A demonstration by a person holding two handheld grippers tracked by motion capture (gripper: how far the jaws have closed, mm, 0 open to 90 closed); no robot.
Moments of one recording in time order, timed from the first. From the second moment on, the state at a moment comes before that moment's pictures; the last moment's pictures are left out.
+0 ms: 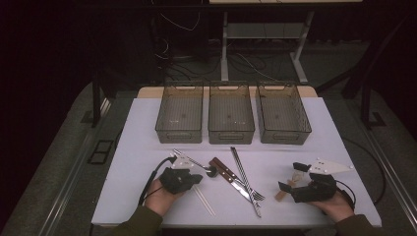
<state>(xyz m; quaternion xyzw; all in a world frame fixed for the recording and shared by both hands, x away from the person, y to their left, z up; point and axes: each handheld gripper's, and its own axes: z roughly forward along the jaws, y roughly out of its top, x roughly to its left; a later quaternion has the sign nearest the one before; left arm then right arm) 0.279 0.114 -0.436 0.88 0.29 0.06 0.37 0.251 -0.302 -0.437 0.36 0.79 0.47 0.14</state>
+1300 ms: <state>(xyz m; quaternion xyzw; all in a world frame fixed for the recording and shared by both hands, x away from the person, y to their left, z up) 0.263 0.113 -0.442 0.90 0.26 0.01 0.35 0.250 -0.303 -0.437 0.36 0.79 0.47 0.14</state>
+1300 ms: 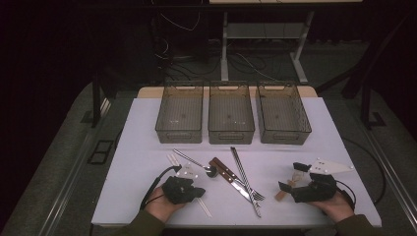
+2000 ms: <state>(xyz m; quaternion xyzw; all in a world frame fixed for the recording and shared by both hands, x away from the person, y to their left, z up) 0.247 0.101 -0.441 0.91 0.24 0.00 0.34 0.251 -0.302 -0.437 0.36 0.79 0.47 0.14</state>
